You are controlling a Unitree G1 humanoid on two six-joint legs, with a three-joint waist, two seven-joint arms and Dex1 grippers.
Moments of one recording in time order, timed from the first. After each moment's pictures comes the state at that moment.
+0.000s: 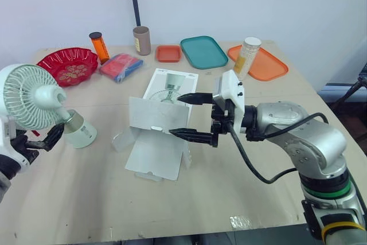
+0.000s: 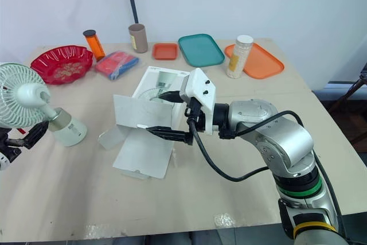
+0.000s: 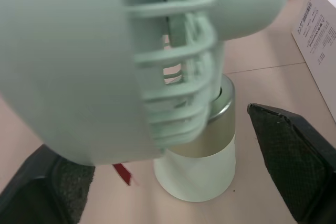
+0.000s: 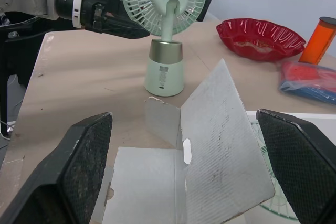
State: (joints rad) left arm 0.19 0.66 0.70 -0.44 -0.69 0.64 -0.38; right arm -0.66 -0.61 0.13 -0.54 0.68 0.83 0.76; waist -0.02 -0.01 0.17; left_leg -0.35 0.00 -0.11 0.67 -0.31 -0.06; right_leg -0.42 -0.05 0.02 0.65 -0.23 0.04
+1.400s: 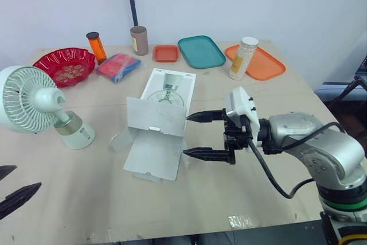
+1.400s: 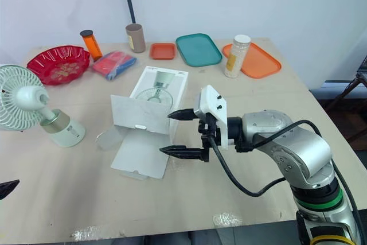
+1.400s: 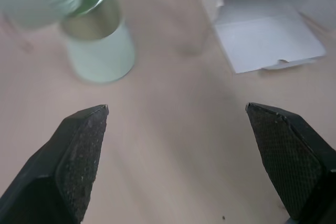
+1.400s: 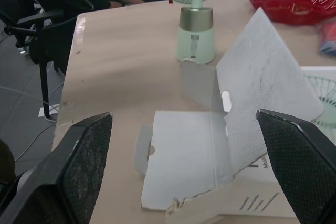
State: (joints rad) left arm 0.79 0.81 1.10 -0.56 -0.86 0.57 -1.06; right arm -0.51 -0.75 0.07 -0.59 0.77 0.86 0.89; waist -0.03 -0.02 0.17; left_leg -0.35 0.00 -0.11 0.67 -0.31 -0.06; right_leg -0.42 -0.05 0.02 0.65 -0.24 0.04
